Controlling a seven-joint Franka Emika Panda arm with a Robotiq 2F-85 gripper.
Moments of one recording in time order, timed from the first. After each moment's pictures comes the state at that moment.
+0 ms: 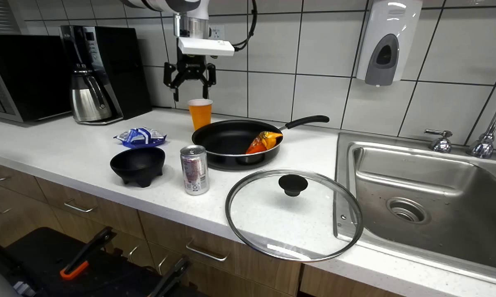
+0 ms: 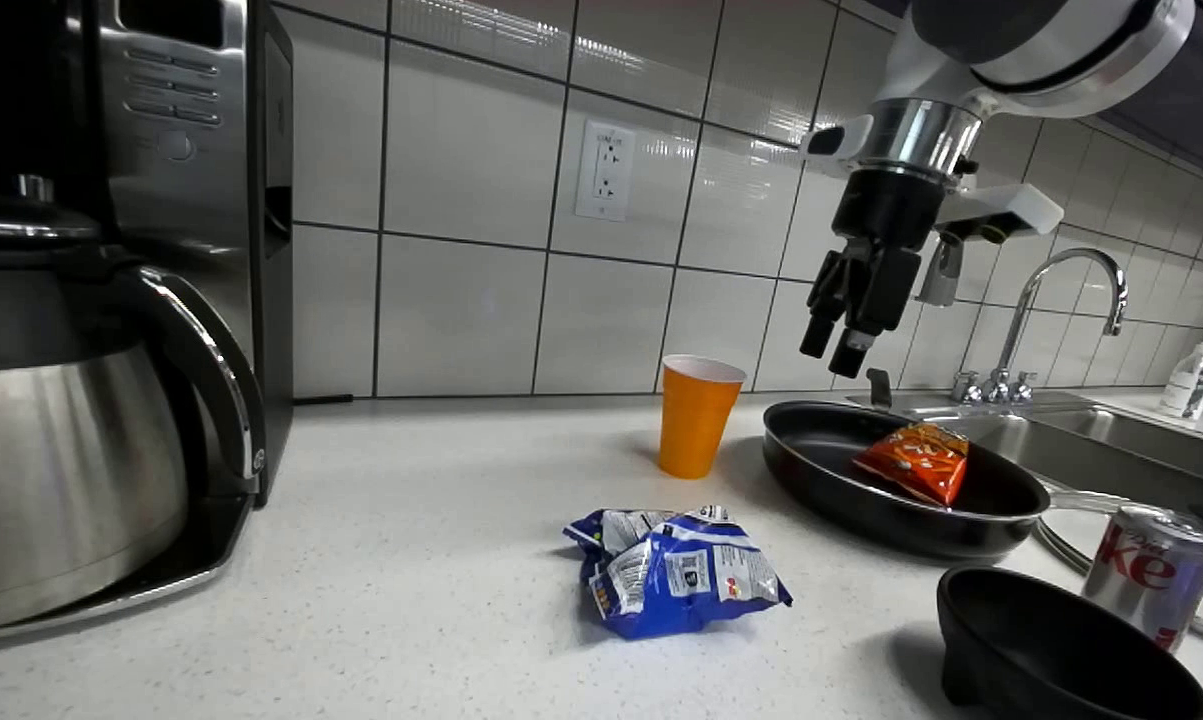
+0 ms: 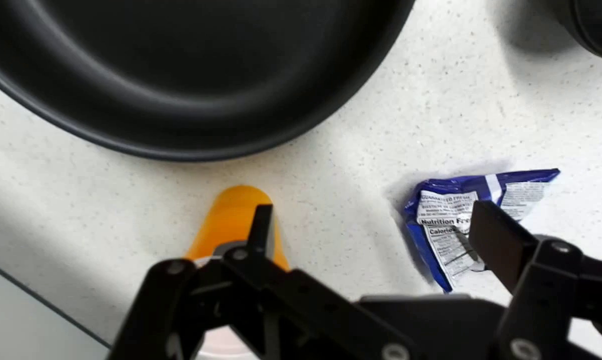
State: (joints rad) arm 0.02 0.12 0.07 -2.10 0.17 2.27 -1.08
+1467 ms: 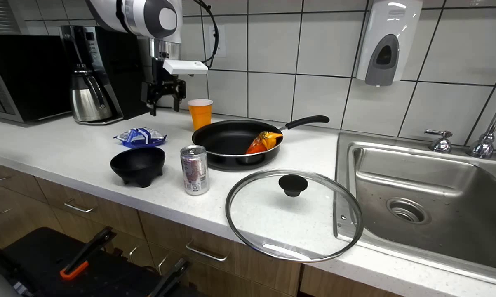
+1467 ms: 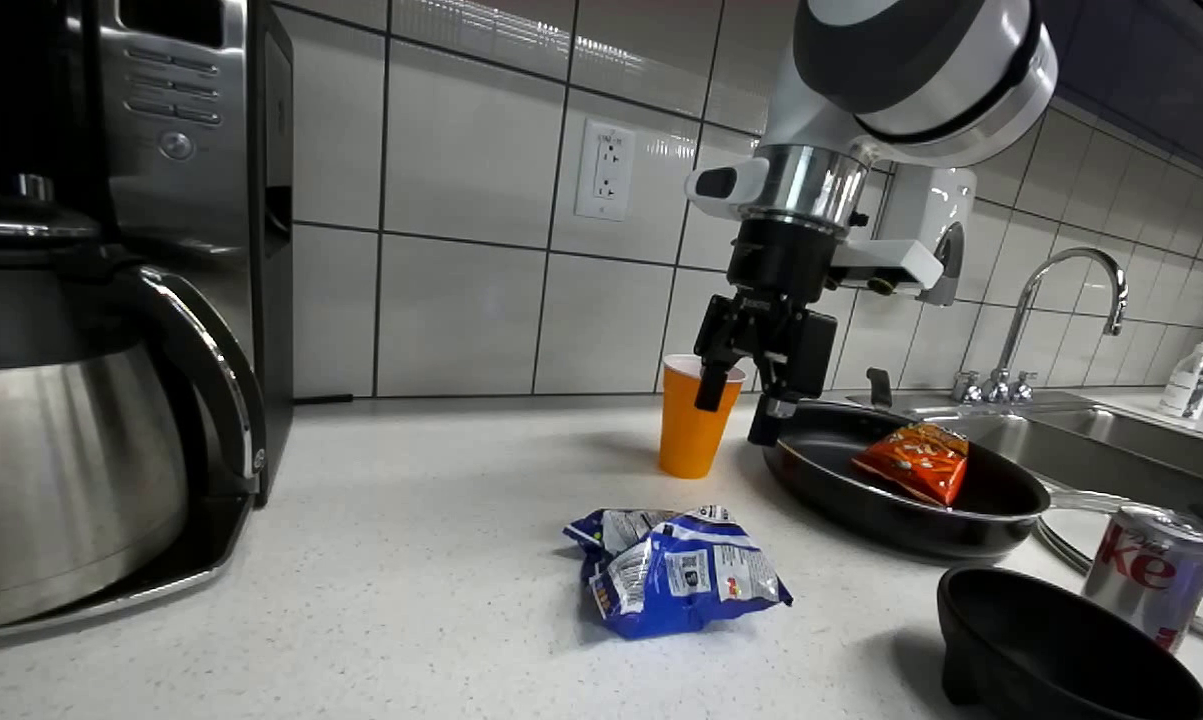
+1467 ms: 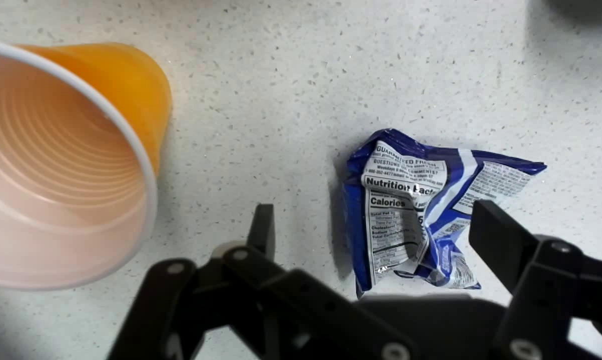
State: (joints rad) arm 0.09 0.29 0.17 -2.02 0.15 2.28 -1.28
